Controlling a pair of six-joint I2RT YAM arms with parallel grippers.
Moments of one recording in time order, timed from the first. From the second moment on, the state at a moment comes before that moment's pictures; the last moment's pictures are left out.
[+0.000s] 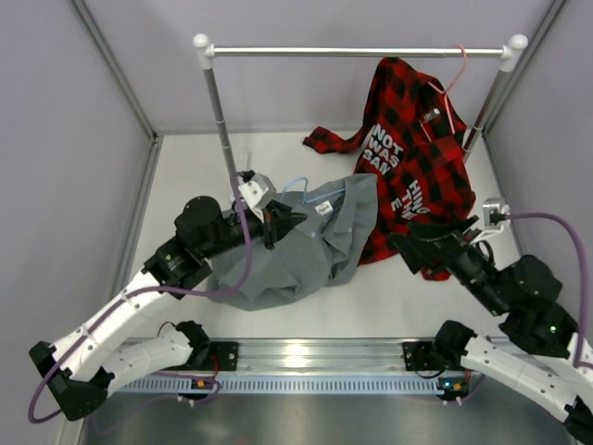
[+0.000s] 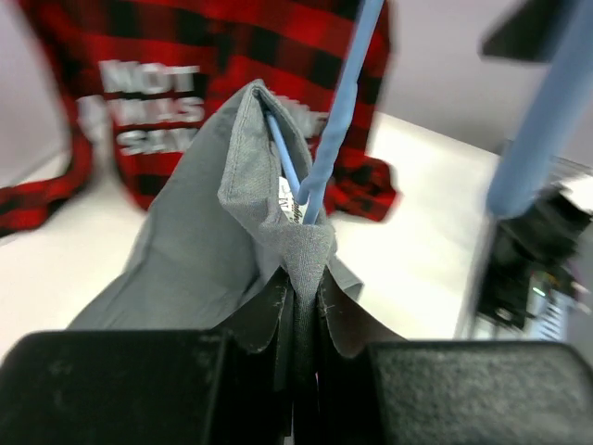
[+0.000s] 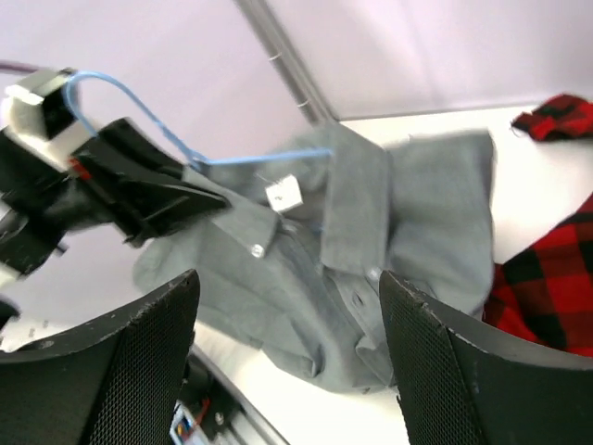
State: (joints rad) left arm -0.77 0.89 0.97 -0.10 0.27 -0.06; right arm 0.90 0.35 0.78 -0.29 0.23 0.55
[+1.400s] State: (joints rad) left arm -0.79 0.39 0.67 0.00 -0.03 -0.22; right arm 0.91 0.75 1.35 -0.49 -0.20 0.09
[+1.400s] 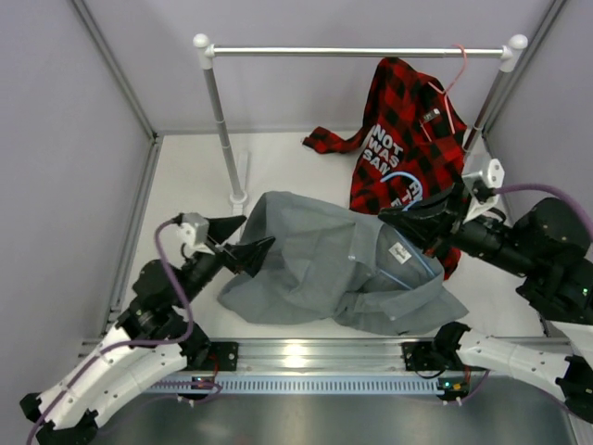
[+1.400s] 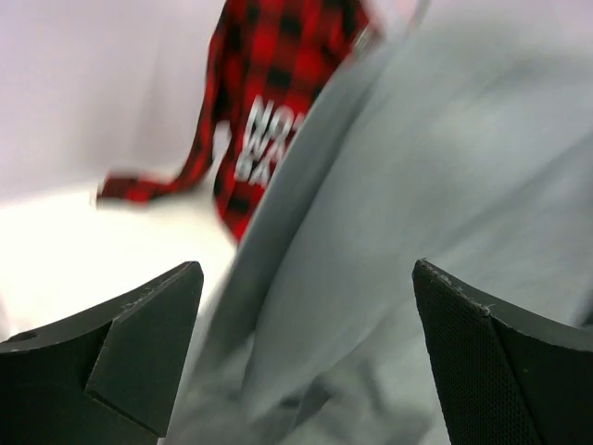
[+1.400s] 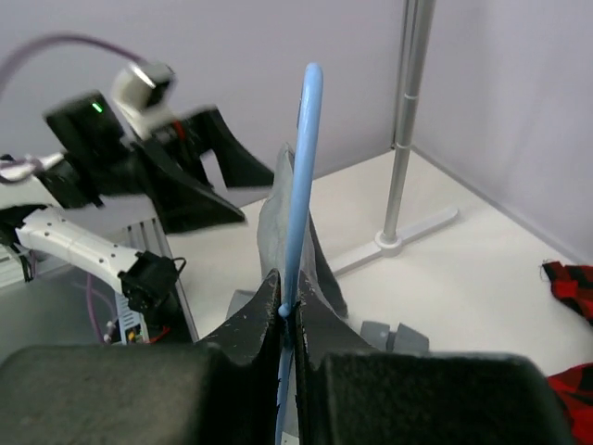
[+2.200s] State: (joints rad) left arm -0.74 0.73 0.50 0.22 -0.60 -0.44; right arm 0.91 0.72 1.40 -0.60 -0.09 0.07
